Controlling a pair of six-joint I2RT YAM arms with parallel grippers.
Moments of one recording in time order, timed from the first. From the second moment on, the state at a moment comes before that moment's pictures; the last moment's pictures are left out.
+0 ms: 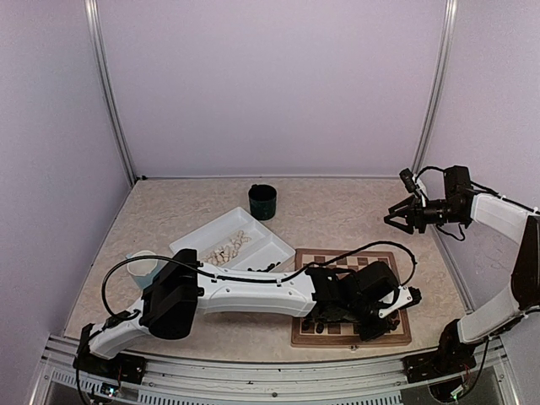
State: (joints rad) left arm -1.39 2.54 2.22 -0.43 0.10 0.07; right arm -0.09 1.39 0.95 -0.45 -0.98 -0.59
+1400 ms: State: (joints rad) left arm -1.03 1.86 1.44 -0.57 -0.25 -0.15; right arm -0.09 1.39 1.02 -0.54 -0.99 -0.66
